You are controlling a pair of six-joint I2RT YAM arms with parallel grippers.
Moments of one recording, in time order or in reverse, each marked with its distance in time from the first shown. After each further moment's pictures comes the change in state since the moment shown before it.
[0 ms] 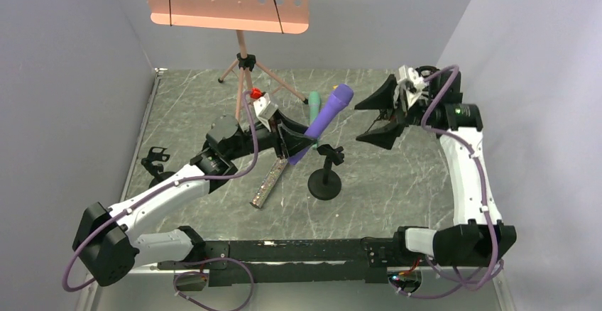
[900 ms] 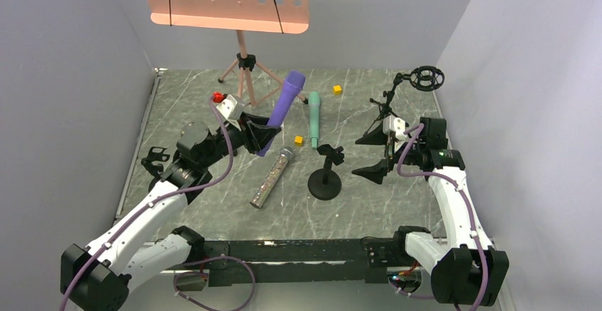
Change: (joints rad) left arm 0.193 -0.228 -0.108 -0.201 -0.156 0.135; right arm -0.040 -0.207 -0.479 0.168 0.142 -0.163
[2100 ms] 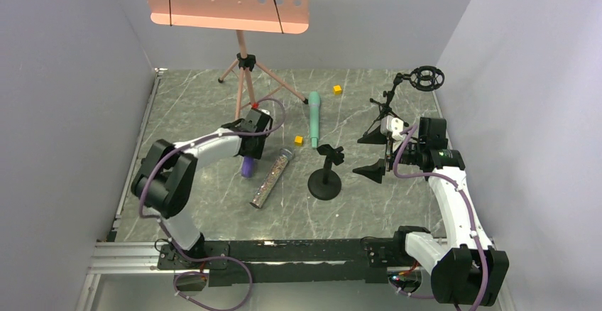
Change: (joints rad) left arm 0.000 0.830 0.347 -0.687 -0.717 0.041; right arm 0.000 0.000 -0.001 0.003 0.073 -0.014
